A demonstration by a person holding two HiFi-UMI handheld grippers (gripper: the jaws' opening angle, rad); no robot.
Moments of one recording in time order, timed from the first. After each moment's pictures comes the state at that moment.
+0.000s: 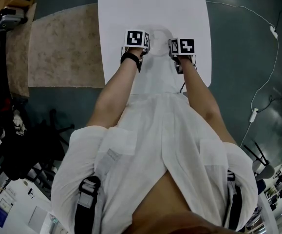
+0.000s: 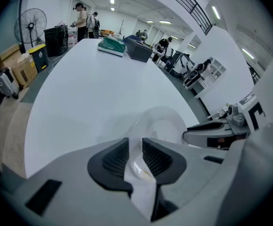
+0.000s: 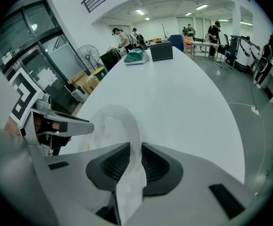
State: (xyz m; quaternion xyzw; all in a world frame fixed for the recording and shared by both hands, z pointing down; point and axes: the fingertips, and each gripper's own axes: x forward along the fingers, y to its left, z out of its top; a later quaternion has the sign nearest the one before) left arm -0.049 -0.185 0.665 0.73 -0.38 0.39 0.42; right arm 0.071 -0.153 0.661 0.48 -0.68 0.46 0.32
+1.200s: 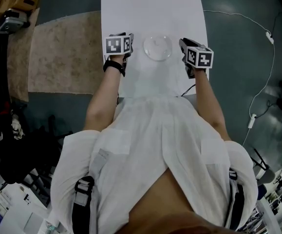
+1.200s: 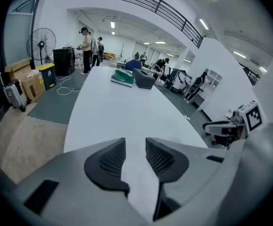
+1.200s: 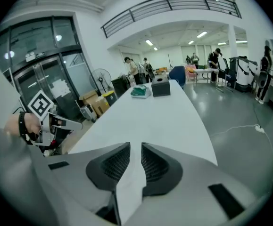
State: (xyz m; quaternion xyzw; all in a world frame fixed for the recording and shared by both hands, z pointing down) left arm -0.122 -0.218 0.593 0.77 -0.43 0.31 0.35; right arm 0.117 -0.165 0.580 0.52 -0.75 0.34 0.22
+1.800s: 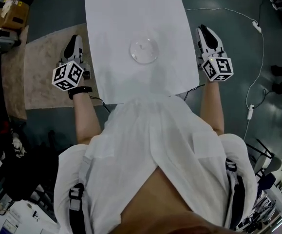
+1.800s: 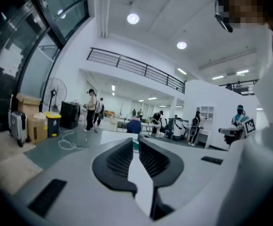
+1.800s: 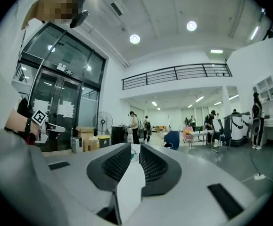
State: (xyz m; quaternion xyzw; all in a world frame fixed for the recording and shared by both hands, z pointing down) left arm -0.238 -0.239 0.419 0.84 -0.52 0.03 0.14; right arm 0.215 -0.151 0.396 0.60 -0.80 0.04 0.02
